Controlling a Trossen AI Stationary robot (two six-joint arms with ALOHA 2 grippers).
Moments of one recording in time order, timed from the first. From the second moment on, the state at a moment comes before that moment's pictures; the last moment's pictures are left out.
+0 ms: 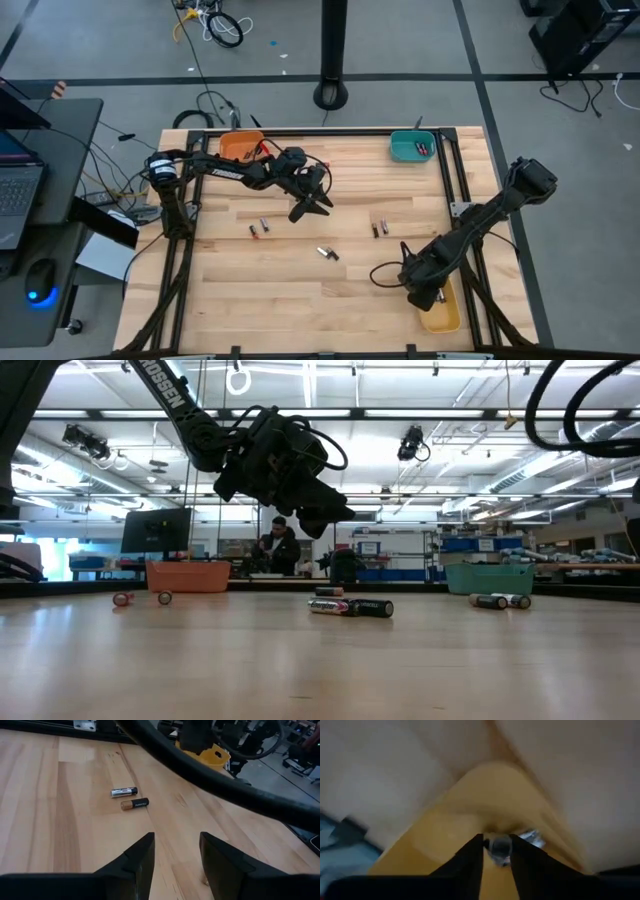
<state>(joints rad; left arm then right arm) 0.33 1.82 0.94 0.40 0.77 0.07 0.64 1.47 0.74 -0.72 -0.44 1.37</state>
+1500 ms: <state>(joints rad) -0.08 1.75 0.89 0.08 0.21 0.36 0.48 1.47 1.12 -0.87 0.04 0.80</state>
